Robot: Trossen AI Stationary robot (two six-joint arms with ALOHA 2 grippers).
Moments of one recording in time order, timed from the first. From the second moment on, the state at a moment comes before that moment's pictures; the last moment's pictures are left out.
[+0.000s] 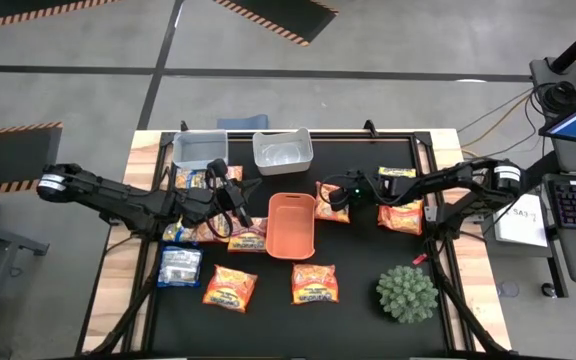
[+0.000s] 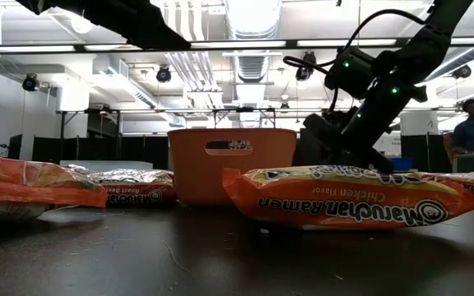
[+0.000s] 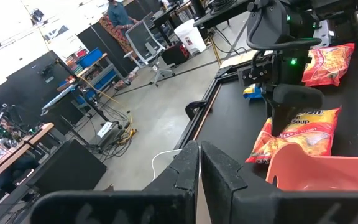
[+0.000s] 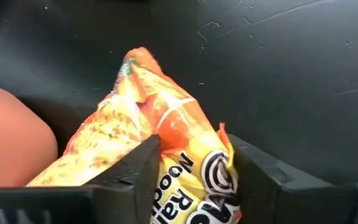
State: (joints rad) left arm -0.14 1.11 0.66 0.27 -0.75 0.41; right arm -0.28 1.50 0.55 0.09 0.21 0.79
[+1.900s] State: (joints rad) left arm -0.14 1.32 0.67 0.55 -0.69 0.24; right arm -0.29 1.26 0.54 -0.02 0.29 0.50
